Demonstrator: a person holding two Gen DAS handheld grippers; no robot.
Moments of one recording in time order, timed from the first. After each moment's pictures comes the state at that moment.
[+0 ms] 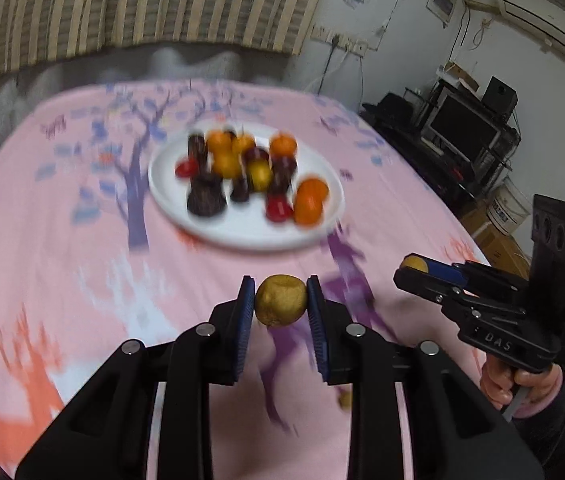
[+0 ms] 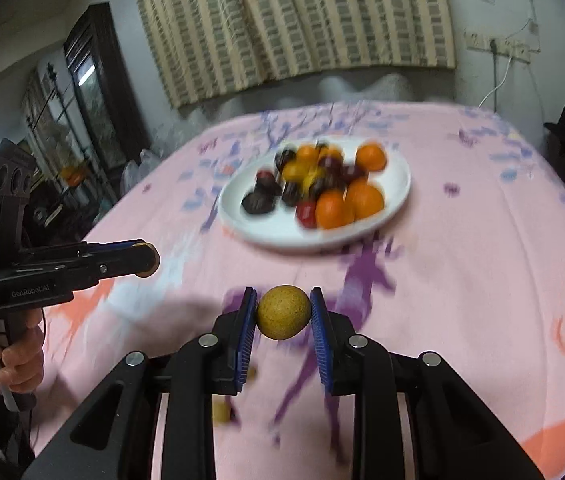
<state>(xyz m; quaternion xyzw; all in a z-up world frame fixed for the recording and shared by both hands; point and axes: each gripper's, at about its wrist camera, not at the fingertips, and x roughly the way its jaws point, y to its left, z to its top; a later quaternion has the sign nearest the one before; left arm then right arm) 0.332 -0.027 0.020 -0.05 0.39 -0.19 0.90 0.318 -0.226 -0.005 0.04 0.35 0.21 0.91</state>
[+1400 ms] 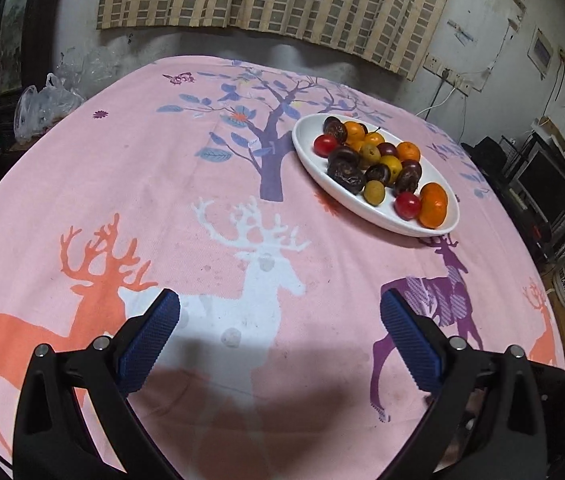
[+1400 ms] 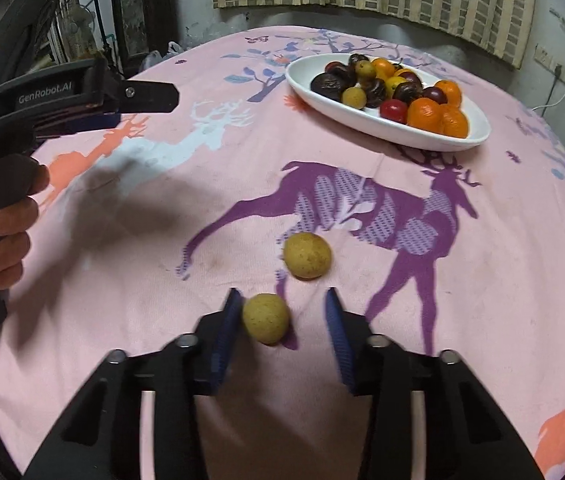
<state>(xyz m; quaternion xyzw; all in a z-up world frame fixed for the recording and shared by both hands) 0.287 0.037 -0.034 -0.12 0.40 0.00 0.91 0.258 -0.159 -0.079 -0.13 0.45 0.25 0.85</state>
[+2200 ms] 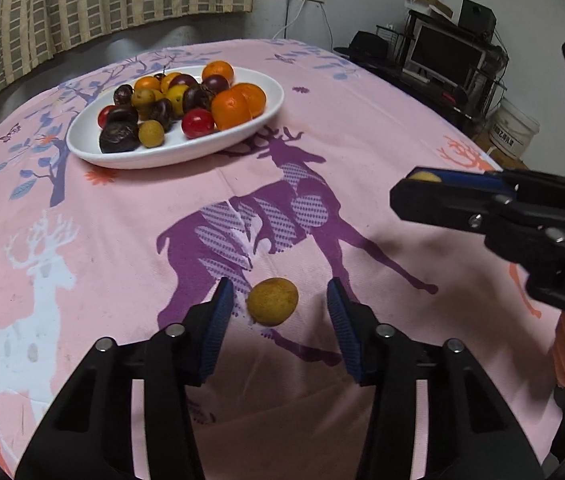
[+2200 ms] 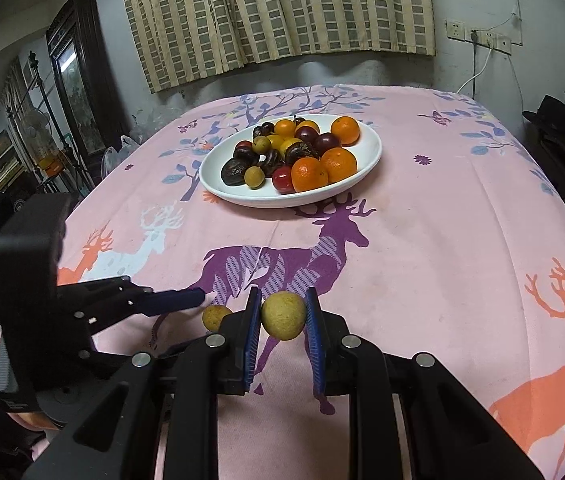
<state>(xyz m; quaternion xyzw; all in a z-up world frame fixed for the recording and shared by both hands) 0.287 -0.117 -0.069 0.06 0.43 -0.21 0.88 0.268 -0.241 -0.032 0.02 0.38 0.18 0.90</state>
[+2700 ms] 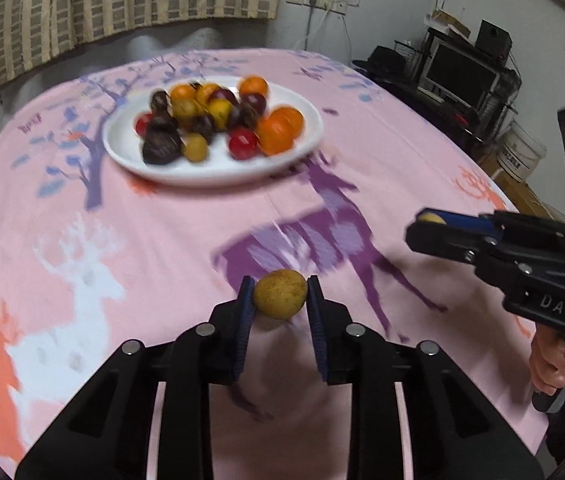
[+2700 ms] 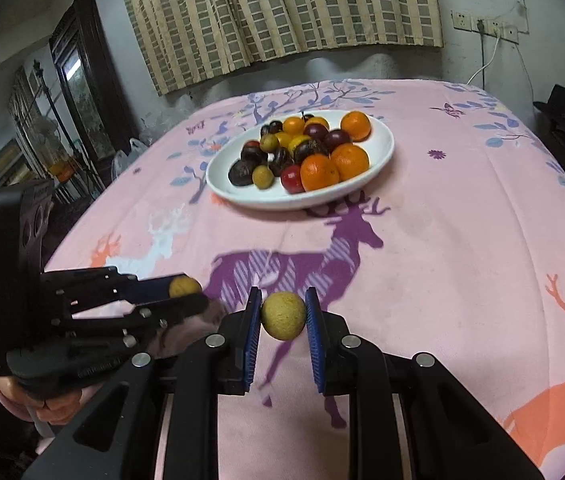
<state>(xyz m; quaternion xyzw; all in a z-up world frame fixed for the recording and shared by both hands) 0.308 -0.072 -0.034 0.03 0.42 -0.18 0.89 0.290 -0.240 -0.027 0.05 0.38 0.21 0.90</state>
